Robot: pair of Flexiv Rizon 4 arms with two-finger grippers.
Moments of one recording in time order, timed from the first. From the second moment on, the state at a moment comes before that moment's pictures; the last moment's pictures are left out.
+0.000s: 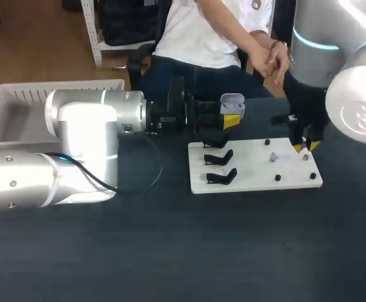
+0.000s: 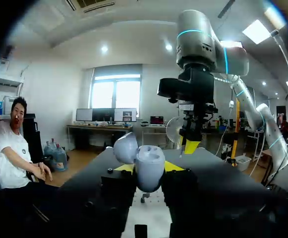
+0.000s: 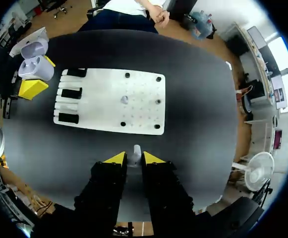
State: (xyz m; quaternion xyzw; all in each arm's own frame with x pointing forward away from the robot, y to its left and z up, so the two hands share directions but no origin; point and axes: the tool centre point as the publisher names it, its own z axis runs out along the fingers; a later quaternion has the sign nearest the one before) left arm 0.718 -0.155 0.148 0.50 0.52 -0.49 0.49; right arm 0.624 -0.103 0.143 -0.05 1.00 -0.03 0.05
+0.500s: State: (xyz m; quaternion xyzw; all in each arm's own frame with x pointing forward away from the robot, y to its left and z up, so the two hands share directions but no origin) left arm 0.718 -0.155 0.147 0.50 0.52 -0.49 0.49; right arm 0.618 -0.103 0.162 -0.03 1.00 0.01 0.06
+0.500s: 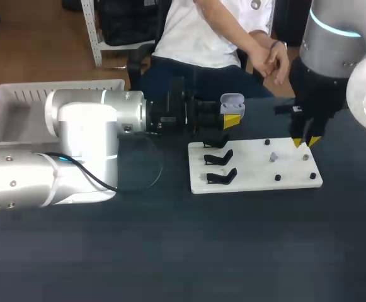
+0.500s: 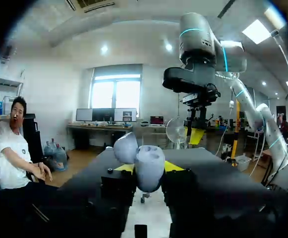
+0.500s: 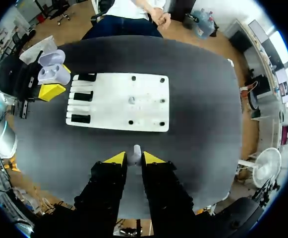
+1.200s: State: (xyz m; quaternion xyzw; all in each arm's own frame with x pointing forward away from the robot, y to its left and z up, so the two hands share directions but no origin) left arm 0.718 -0.155 0.148 0.51 0.52 -0.49 0.49; right arm 0.632 -0.086 0.189 0.30 0.95 -0.02 0.05
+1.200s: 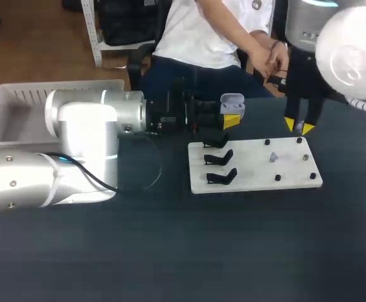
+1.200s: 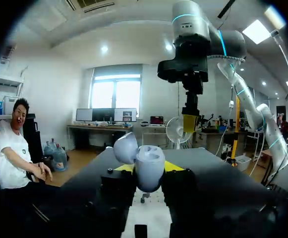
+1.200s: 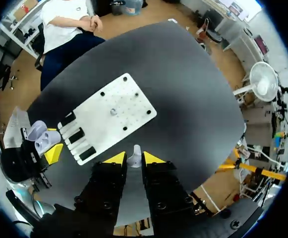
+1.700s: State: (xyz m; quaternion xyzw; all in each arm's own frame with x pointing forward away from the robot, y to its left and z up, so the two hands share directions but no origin) left arm 0.718 -0.155 0.148 0.51 0.52 -0.49 0.49; right arm 0.648 -0.063 0.196 0.37 0.92 0.00 0.10
